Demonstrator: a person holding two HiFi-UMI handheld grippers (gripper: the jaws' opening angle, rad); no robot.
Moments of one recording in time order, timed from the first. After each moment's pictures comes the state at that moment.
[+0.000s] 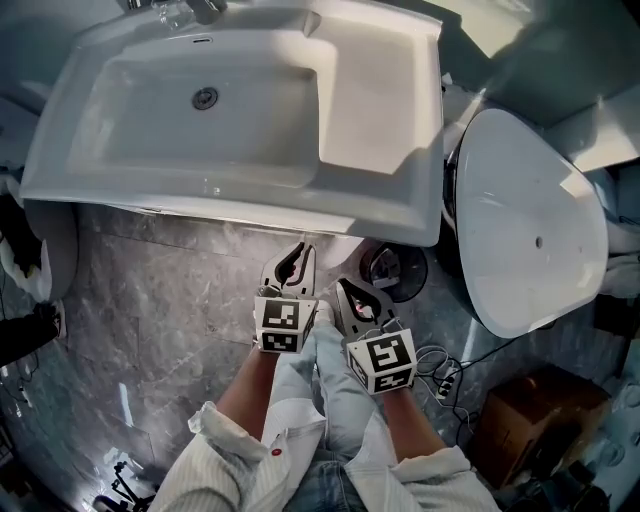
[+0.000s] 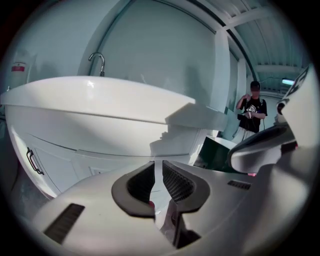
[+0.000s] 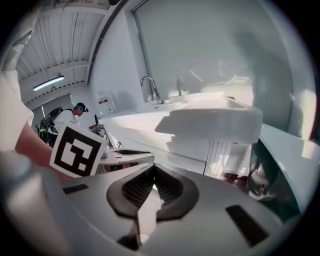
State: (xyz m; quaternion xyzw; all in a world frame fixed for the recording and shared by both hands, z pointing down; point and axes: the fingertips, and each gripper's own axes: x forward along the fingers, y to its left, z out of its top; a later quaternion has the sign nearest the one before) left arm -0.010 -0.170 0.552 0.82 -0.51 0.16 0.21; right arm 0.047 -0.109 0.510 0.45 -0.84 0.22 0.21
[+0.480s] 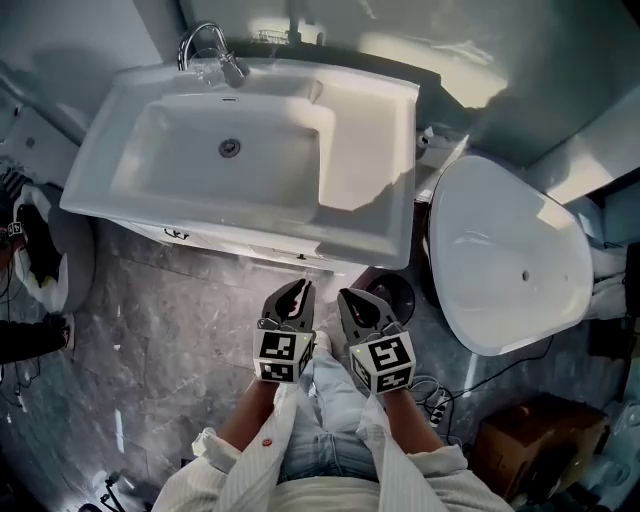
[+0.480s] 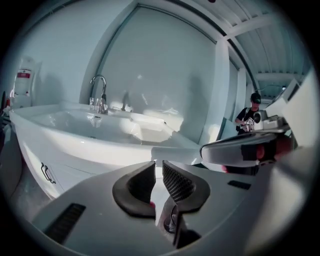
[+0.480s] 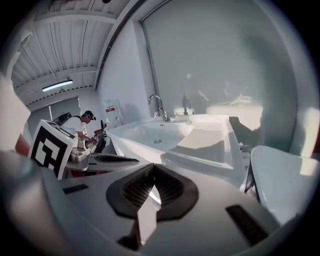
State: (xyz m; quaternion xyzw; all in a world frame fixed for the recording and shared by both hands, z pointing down) left arm -0.013 -0.136 0.444 0.82 -0.52 0.12 0.21; right arm 0.049 -0.118 0.414 0.43 -0.86 0.18 0.18
